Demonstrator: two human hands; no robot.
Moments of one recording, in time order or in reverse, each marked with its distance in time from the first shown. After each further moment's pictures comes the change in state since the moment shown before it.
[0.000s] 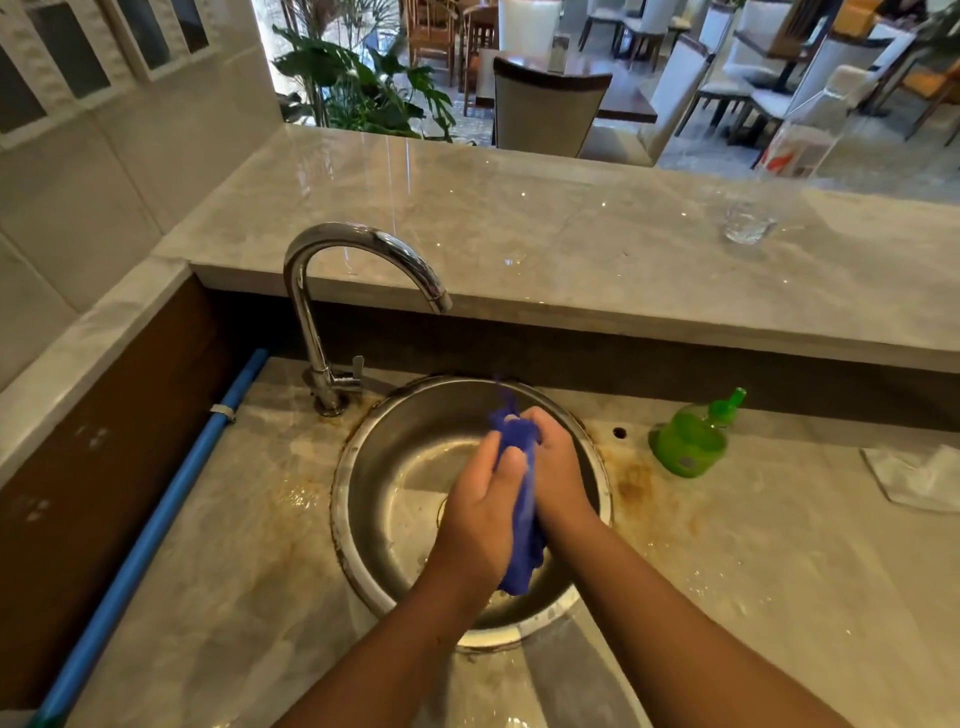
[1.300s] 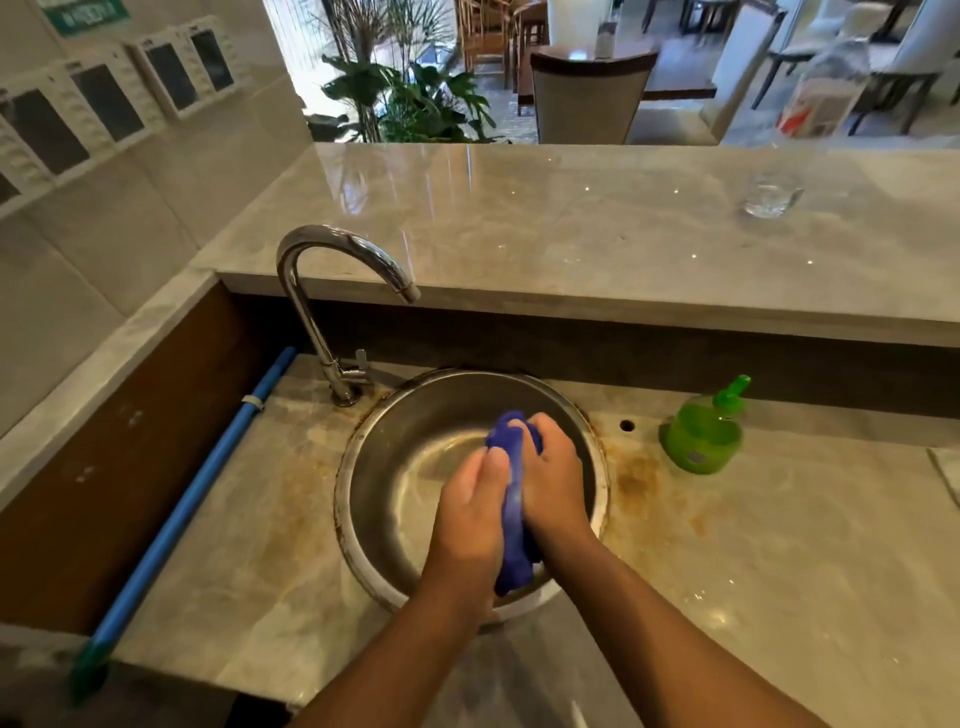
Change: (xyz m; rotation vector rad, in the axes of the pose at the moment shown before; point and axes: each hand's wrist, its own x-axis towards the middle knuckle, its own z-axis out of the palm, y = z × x) left_hand -0.013 -0.003 0.068 -0.012 0.388 -0.197; right_hand -0.010 0.021 -0.049 0.047 -0.012 0.025
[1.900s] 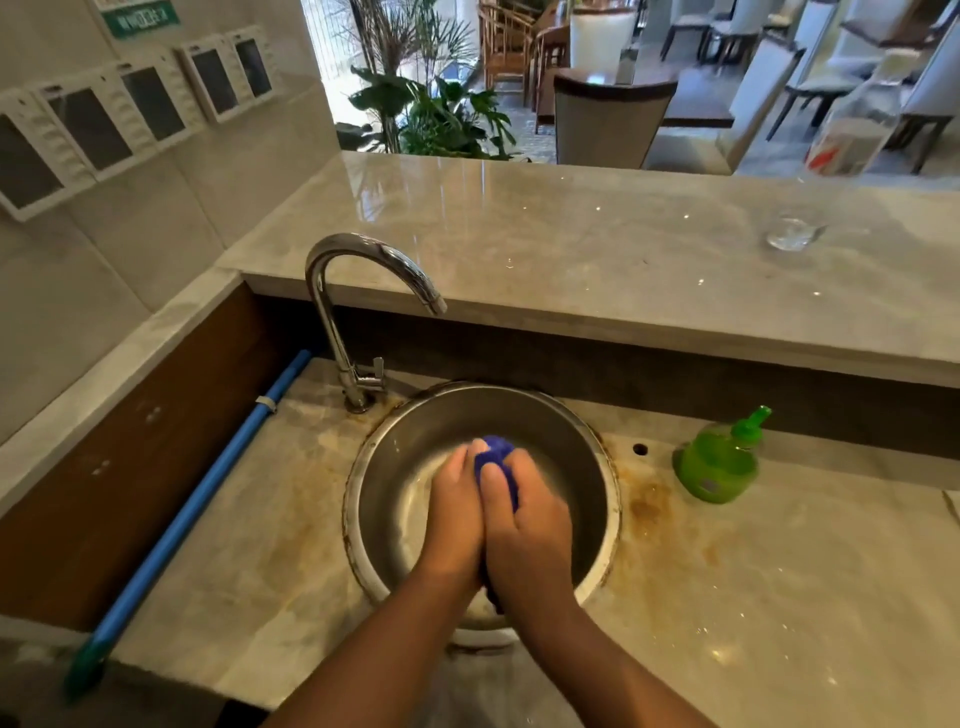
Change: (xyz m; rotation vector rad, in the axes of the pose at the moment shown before) left_hand 0.033 0.004 -0.023 -0.083 -0.030 0.029; right_hand -0.044 -0.008 0.025 -0.040 -0.076 -0.244
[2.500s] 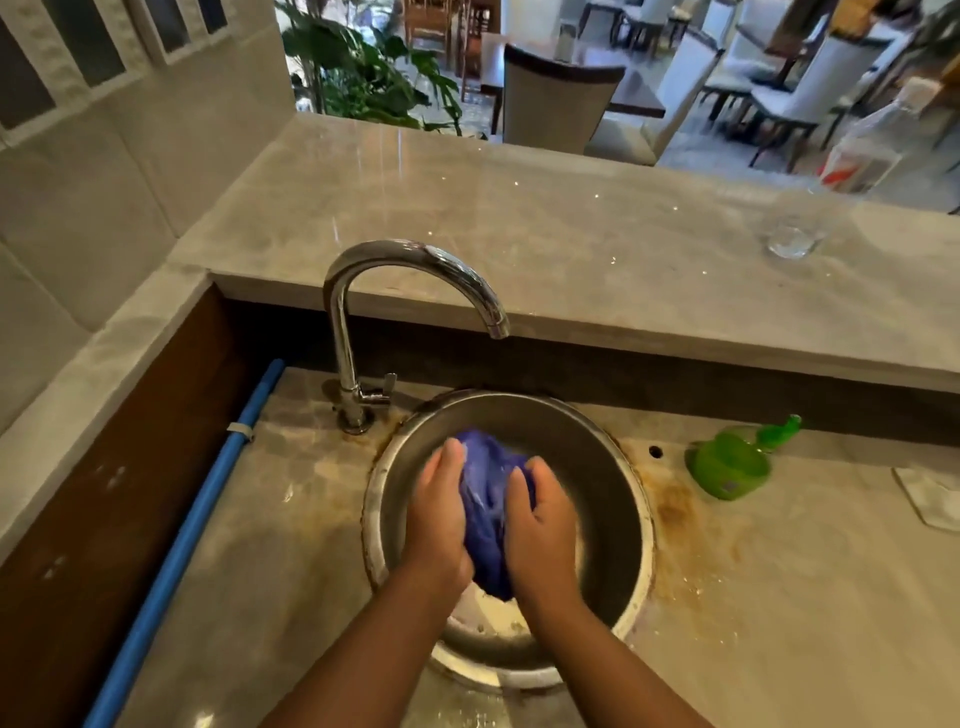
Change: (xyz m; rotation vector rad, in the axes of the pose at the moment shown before) left_hand 0.095 0.013 -0.083 -0.338 -0.065 -0.316; right_hand 0.044 0.012 0.098 -0.087 0.188 0.203
